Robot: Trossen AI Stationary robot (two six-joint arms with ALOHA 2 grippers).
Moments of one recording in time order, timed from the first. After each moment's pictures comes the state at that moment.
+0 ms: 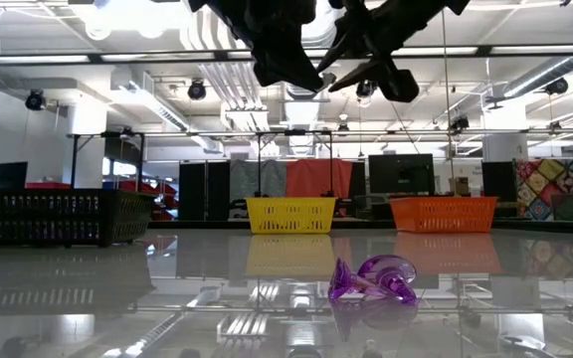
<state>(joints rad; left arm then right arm) 0.13 1.73 1.51 -0.55 0.10 0.06 -0.15 1.42 1.14 -0.38 -0.11 0.98</state>
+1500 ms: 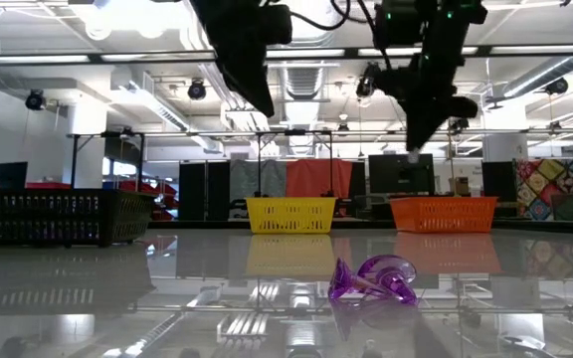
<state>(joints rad) 0.13 1.70 1.51 -0.85 0.01 0.09 -0.34 1.41 1.14 -0.91 0.07 0.63</state>
